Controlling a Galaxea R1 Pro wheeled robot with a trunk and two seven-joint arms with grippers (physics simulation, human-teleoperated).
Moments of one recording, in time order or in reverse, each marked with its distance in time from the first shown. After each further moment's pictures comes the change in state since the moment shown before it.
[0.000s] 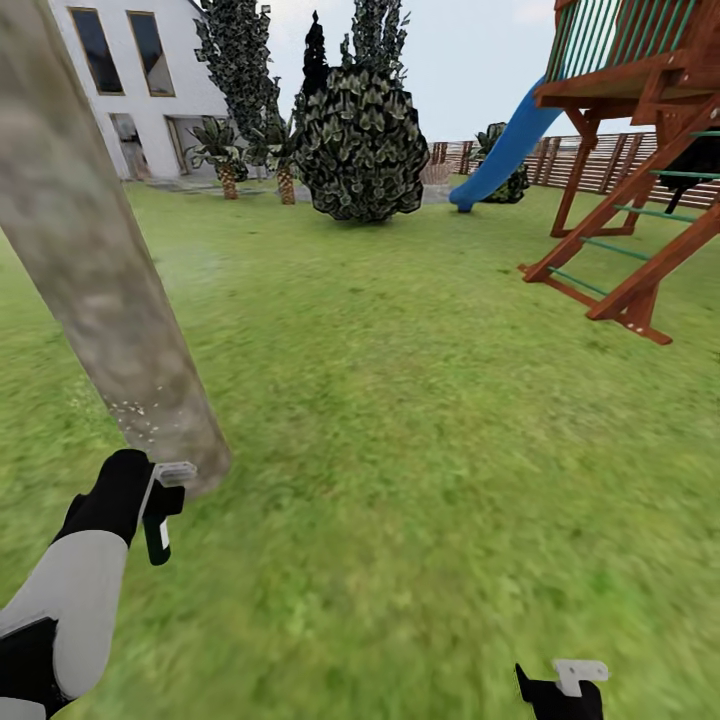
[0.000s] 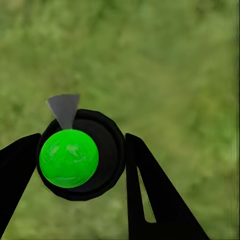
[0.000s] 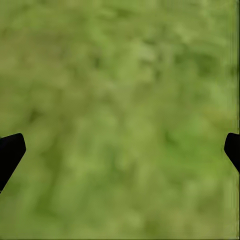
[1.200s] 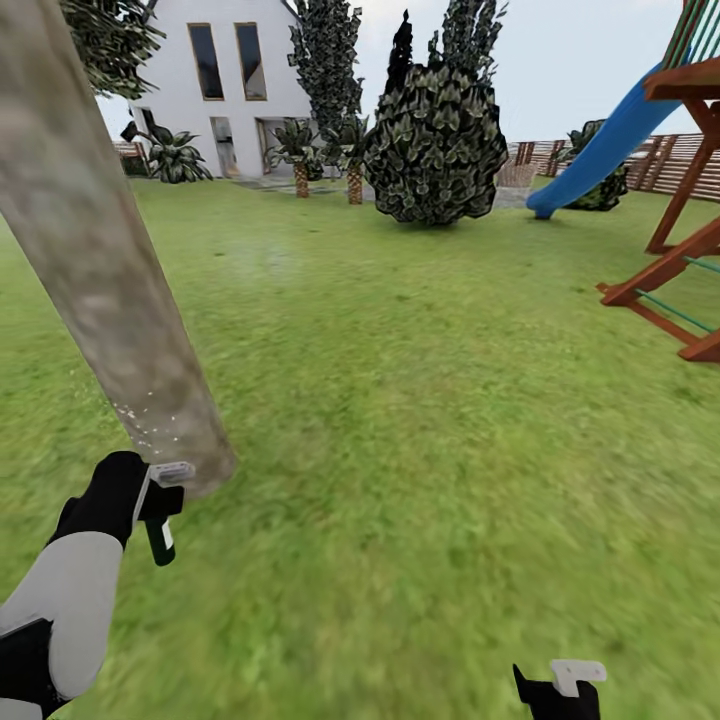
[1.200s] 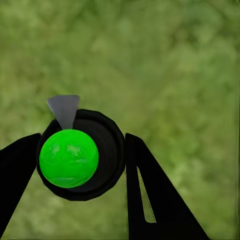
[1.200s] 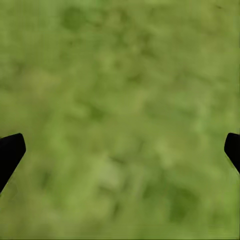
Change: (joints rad) left arm 0.003 0.011 0.014 0.003 0.055 0.000 -0.002; right arm 0.000 0.006 0.001 0.002 0.002 0.000 0.001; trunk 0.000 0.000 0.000
